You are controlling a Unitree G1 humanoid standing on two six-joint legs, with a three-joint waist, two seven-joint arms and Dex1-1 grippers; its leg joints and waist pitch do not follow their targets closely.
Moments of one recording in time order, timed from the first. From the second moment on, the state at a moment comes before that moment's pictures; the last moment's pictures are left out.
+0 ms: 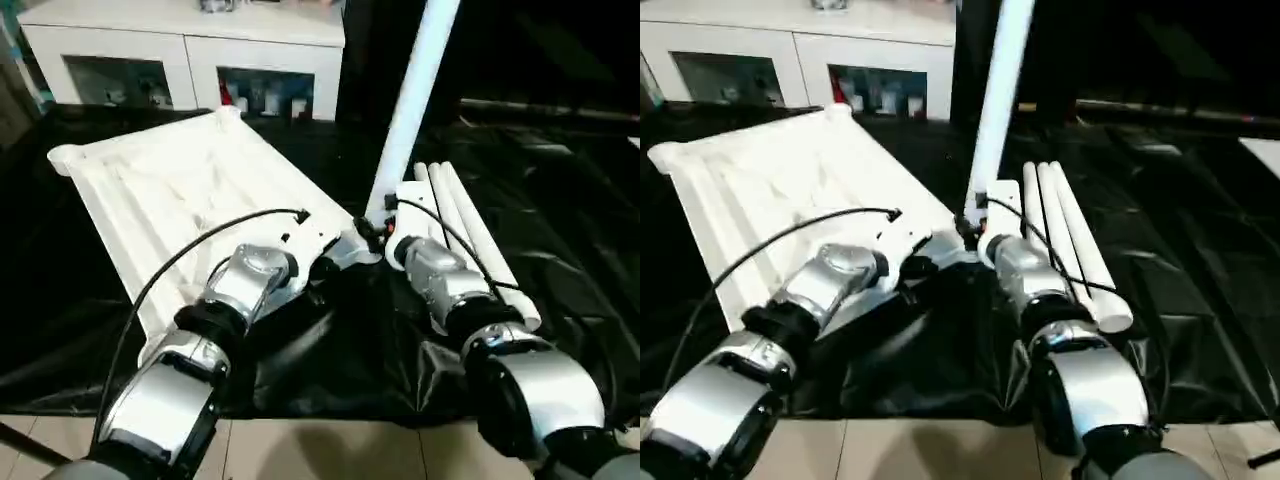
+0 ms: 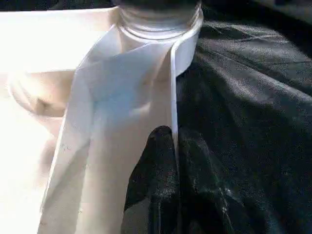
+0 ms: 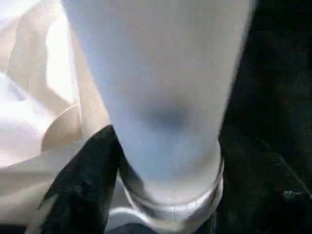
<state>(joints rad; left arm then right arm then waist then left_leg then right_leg) -0.83 0.13 -0.24 0.91 0.11 0.26 -0.67 -0.91 -0.06 -0.10 1.22 0.12 0.04 0.29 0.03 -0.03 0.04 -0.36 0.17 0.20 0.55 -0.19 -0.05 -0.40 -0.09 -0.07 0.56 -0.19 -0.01</state>
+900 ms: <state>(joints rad) -0.68 0.40 -0.27 0.71 0.07 0.05 -1.14 -0.66 -0.33 0.11 0.68 0.09 0.12 1.02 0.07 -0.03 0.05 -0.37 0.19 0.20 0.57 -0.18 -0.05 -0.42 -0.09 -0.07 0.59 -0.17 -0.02</state>
